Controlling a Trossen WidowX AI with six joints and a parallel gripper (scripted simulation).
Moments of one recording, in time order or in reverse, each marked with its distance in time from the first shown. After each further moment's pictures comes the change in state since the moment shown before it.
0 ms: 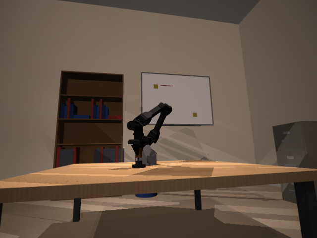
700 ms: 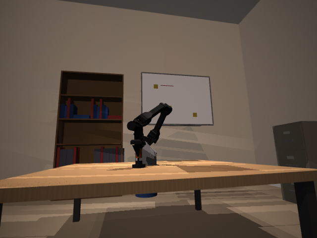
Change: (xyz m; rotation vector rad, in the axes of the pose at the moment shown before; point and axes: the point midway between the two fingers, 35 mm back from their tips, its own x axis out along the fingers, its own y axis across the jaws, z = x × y) arm 0.002 0.000 0.000 -0.206 0.001 0.000
